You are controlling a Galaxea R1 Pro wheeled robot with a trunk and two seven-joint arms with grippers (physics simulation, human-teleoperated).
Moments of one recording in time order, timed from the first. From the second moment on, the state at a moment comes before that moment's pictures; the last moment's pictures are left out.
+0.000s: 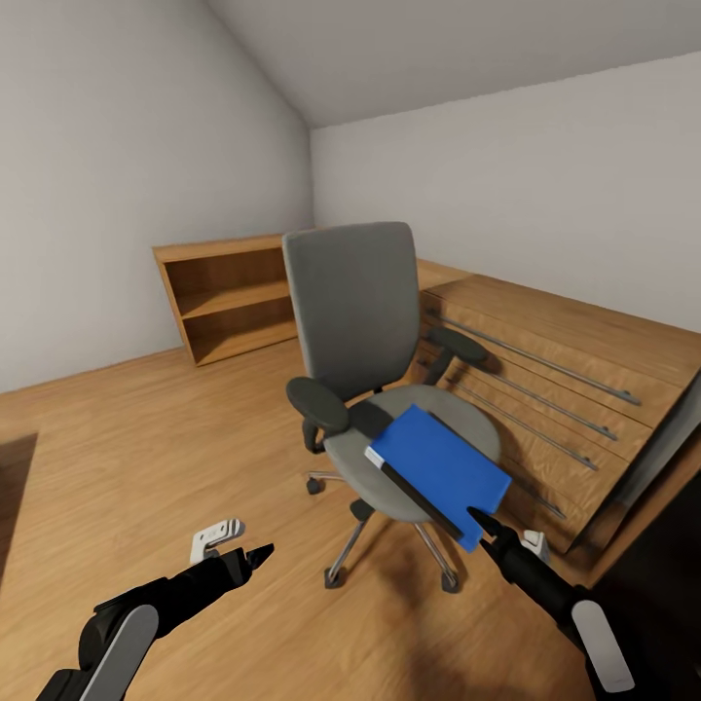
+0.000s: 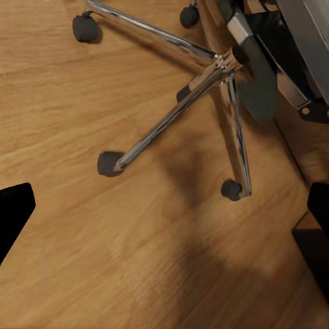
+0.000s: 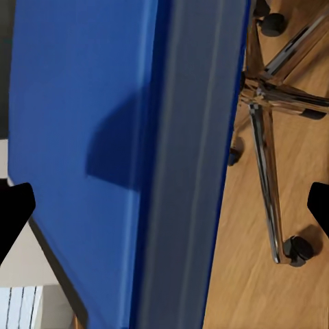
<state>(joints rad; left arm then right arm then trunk) -0.13 0.14 -0.08 -1.59 0.76 0.75 0.12 -0.33 -0.06 -0.40 -0.98 -0.76 0.63 0.53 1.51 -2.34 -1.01</state>
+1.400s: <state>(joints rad) -0.13 0.14 -0.08 -1.59 0.77 0.75 0.12 -0.33 -0.06 -0.40 -0.98 -0.76 0.63 0.54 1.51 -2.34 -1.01</state>
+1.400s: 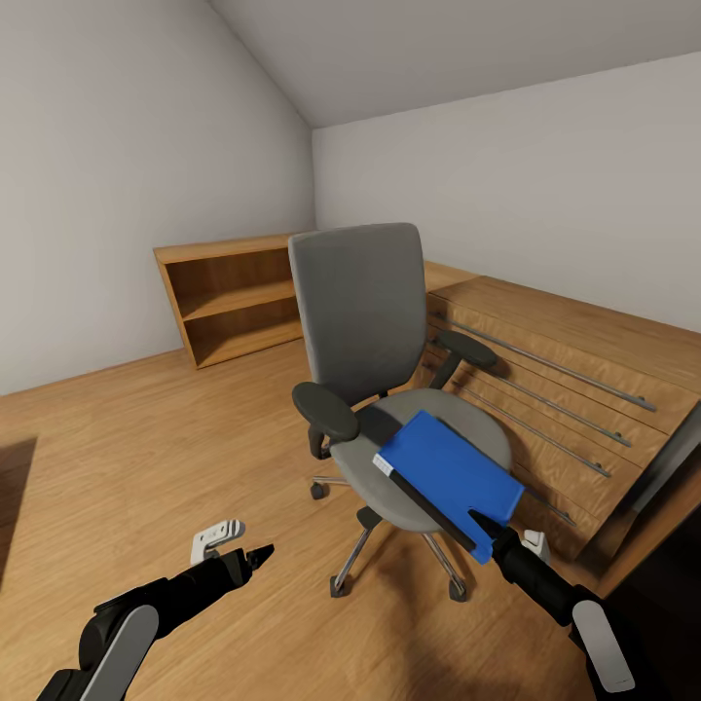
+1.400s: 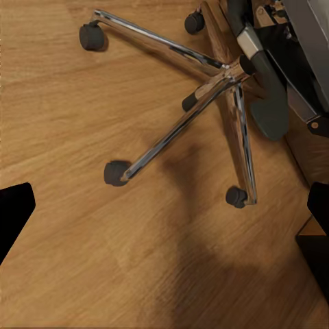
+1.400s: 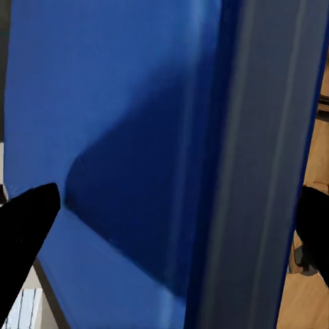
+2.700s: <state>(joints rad) -0.13 0.14 -0.08 -1.57 0.76 0.75 0.12 -0.33 -0.06 -0.40 -1.04 -0.76 0.63 0.70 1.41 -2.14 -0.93</state>
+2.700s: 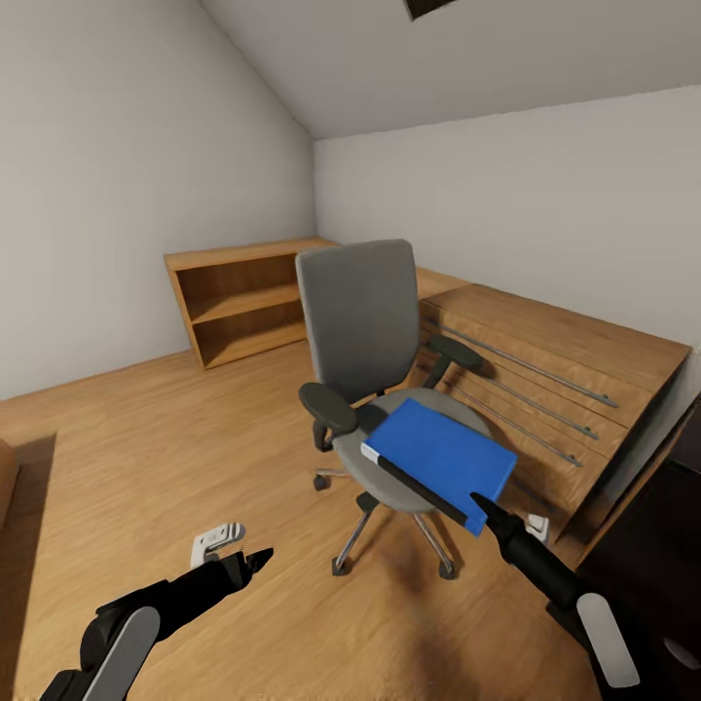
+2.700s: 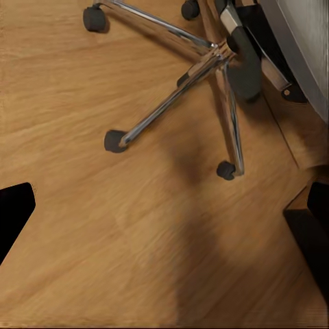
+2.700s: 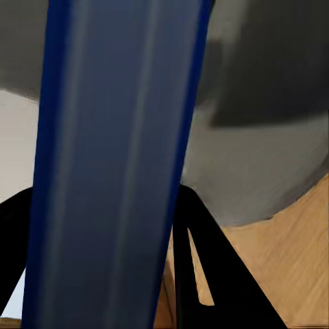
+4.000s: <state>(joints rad) -0.13 0.14 -0.08 -1.57 0.74 0.75 0.12 -0.33 -0.07 -0.43 -1.01 -0.76 0.63 0.74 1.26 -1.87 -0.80</state>
